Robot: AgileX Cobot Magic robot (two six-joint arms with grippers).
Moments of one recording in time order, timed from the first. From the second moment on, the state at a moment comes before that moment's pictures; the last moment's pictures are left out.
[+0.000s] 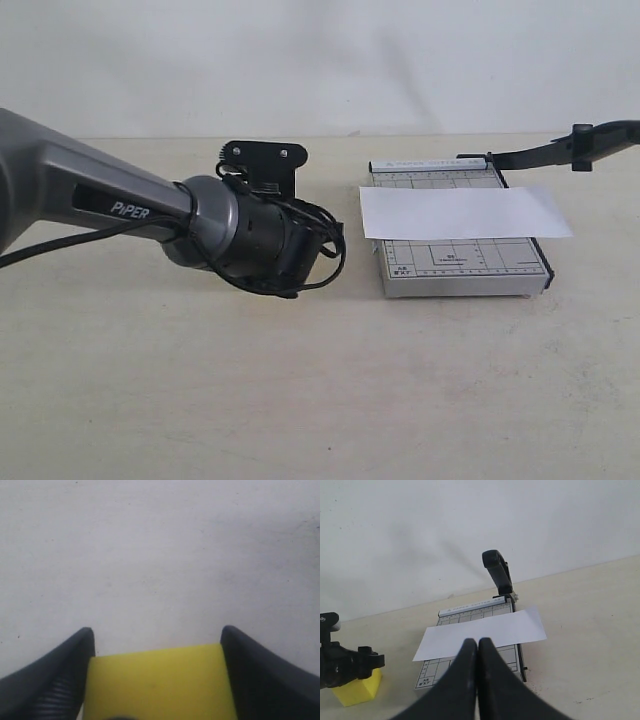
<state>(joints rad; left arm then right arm) -0.79 2.24 -1.34 -1.70 -0.77 1.19 0.15 0.11 -0.14 -0.08 0.21 0.38</state>
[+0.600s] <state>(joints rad) -0.80 1.98 -1.34 -1.75 -0.58 1.77 0.15 0.11 -0.14 -0.08 0.21 0.38</state>
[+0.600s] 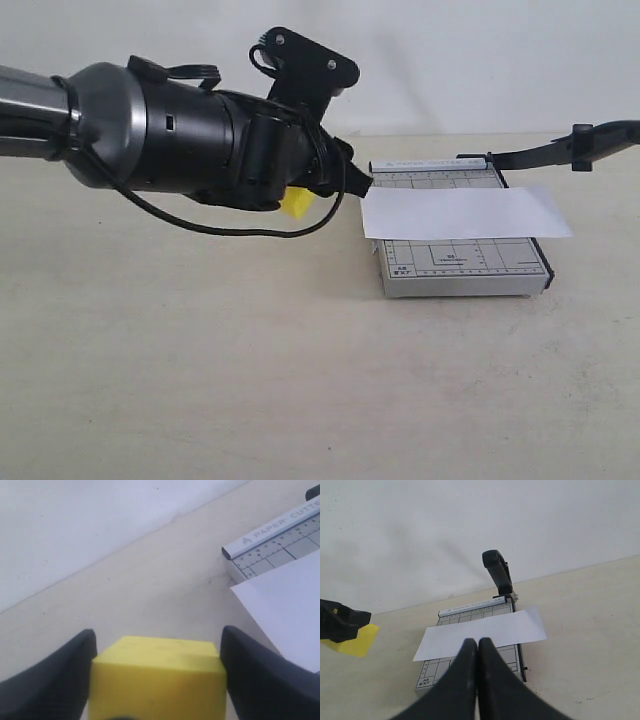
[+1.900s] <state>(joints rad) -0.80 2.31 -1.86 -1.65 -0.05 1.89 0.15 0.11 -0.14 -0.07 0.21 0.38</state>
